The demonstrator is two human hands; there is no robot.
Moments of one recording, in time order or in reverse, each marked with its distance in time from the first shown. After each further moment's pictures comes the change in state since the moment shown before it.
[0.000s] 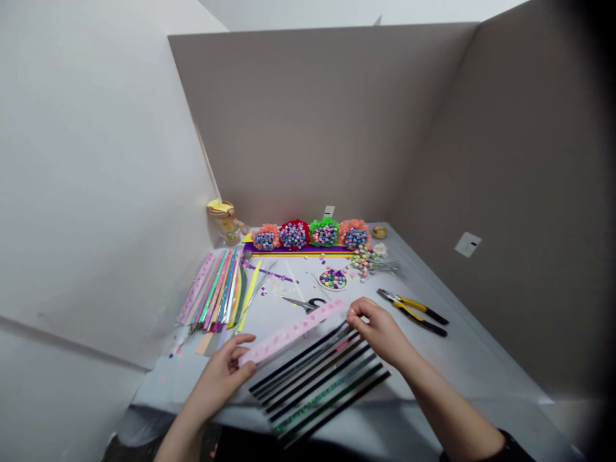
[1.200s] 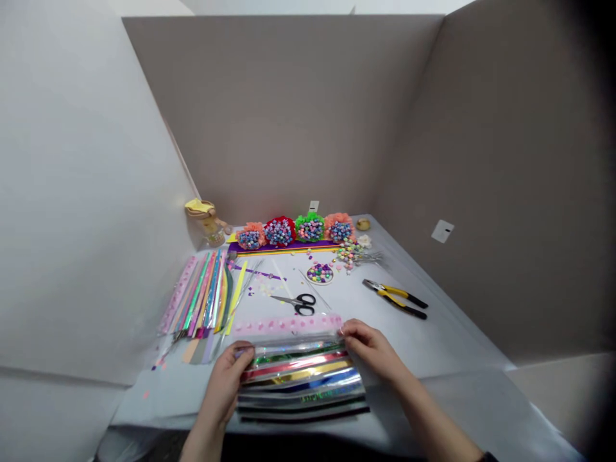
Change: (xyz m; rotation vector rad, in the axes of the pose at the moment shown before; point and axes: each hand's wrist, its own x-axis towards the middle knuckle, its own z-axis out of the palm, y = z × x) left_hand 0.022 -0.033 0.039 -0.545 0.233 -0.178; right_hand -0.050 0.056 0.017 0.321 -0.057 0.075
